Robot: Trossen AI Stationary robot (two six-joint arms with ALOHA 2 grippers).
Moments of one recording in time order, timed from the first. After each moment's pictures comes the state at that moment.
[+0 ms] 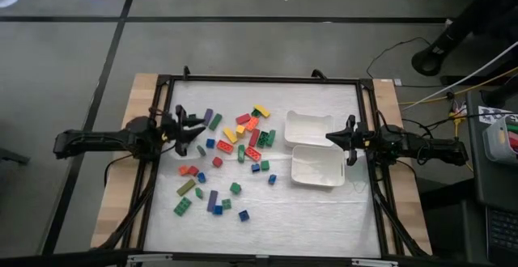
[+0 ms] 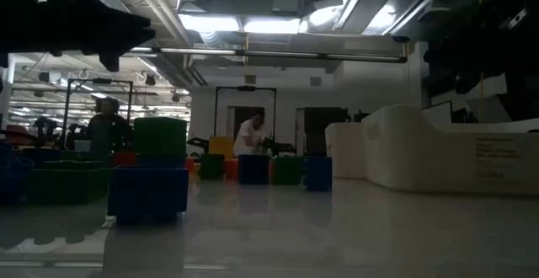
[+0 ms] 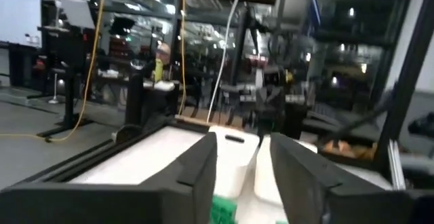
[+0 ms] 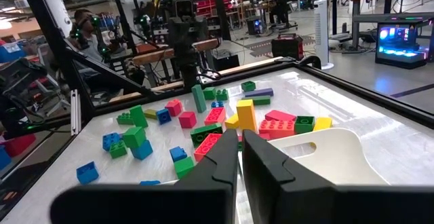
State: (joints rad) left arm 0.11 0.20 0.01 0.38 -0.14 -0.12; right arm 0.00 0.01 0.07 -0.08 0.12 0.21
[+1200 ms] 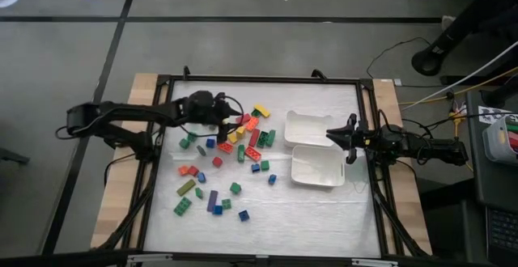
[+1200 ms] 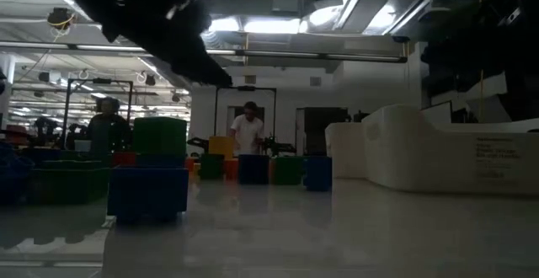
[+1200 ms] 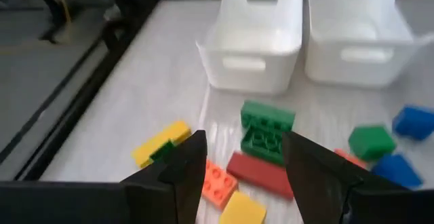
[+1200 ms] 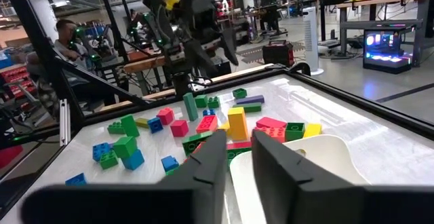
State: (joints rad) left arm 0.33 1.25 0.64 0.11 0.11 0.21; right arm 0.00 0.01 0.07 -0.06 0.17 0.21
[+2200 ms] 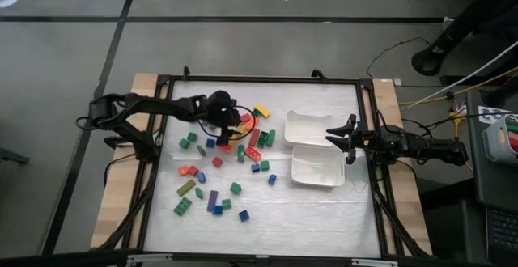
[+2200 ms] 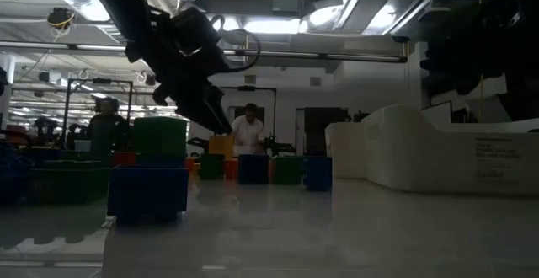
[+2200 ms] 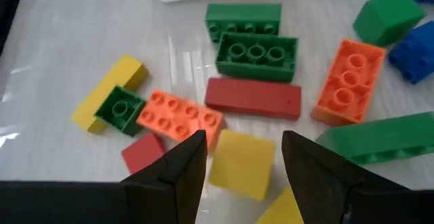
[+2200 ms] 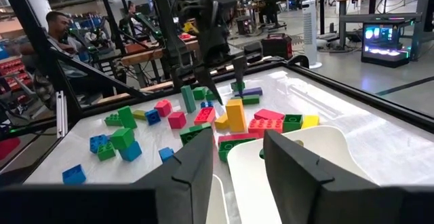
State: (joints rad) left arm 0.39 1.50 0.74 -0.07 0.22 0.49; right arm 0.00 0.01 0.07 -0.09 0.17 0.21
